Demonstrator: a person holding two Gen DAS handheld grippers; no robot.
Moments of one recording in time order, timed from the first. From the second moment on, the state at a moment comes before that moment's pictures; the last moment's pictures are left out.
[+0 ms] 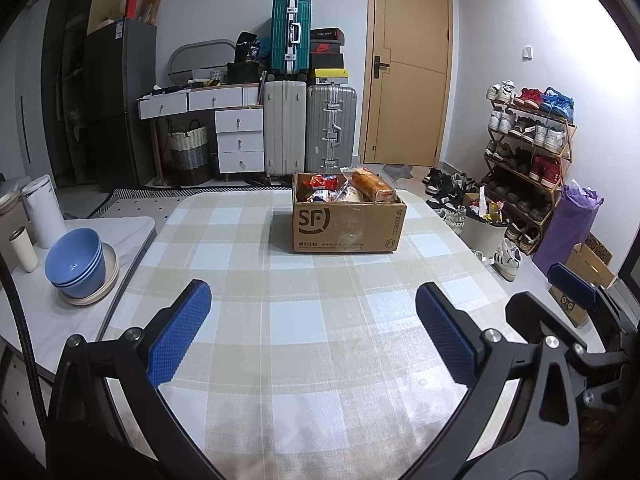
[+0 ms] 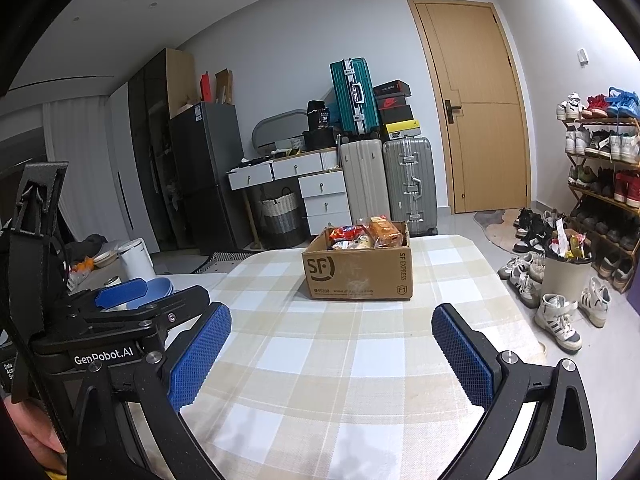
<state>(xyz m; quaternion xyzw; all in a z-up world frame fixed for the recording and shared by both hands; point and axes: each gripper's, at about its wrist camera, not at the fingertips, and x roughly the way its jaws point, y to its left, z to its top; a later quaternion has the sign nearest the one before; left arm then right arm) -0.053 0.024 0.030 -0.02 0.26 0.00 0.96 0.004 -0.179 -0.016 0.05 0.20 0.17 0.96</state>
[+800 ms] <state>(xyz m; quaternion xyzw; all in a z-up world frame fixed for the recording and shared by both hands) -0.048 0.042 0.001 -0.05 0.26 -0.01 0.97 0.013 -0.180 -0.026 0.06 0.22 0.17 0.96</state>
